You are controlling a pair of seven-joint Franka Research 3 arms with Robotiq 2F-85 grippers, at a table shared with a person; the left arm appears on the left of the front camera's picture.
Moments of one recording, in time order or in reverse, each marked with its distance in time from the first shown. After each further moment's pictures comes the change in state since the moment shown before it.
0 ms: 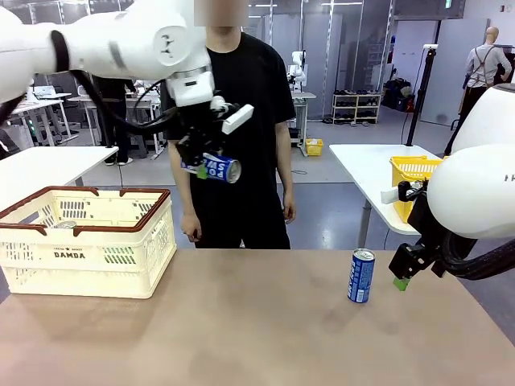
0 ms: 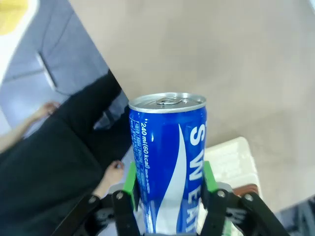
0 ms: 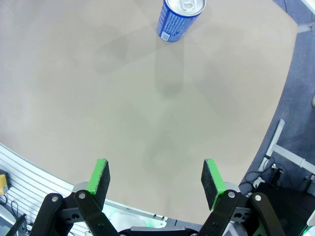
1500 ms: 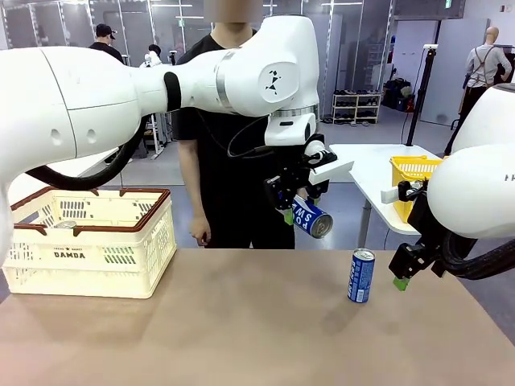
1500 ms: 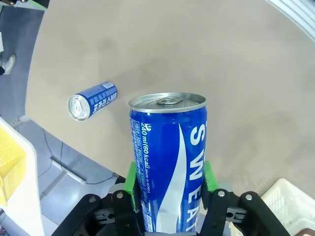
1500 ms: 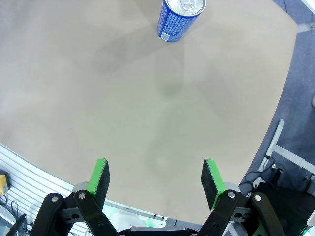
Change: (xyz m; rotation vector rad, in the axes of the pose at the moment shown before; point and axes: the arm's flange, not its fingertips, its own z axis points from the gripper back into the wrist) left arm 0.226 0.019 -0.064 -0.111 -0.124 -0.586; right arm 0.000 0.000 0.000 0.000 0.000 0.000
